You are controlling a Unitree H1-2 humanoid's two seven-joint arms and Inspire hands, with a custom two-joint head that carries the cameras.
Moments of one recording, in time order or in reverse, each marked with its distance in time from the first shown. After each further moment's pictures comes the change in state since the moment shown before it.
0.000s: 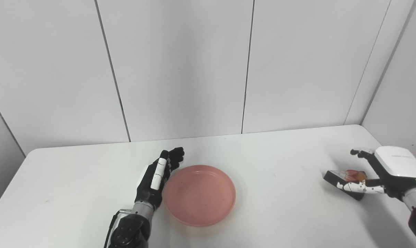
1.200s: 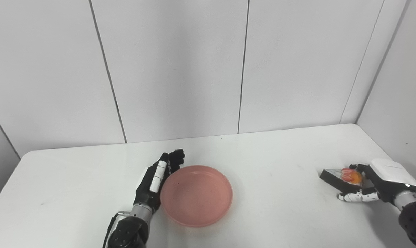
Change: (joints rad) left arm 0.016 0.002 -0.004 -0.026 -0.001 0.019 -0.022; right arm -0.067 -0.044 0.093 0.240 0.165 0.008 -0.112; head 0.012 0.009
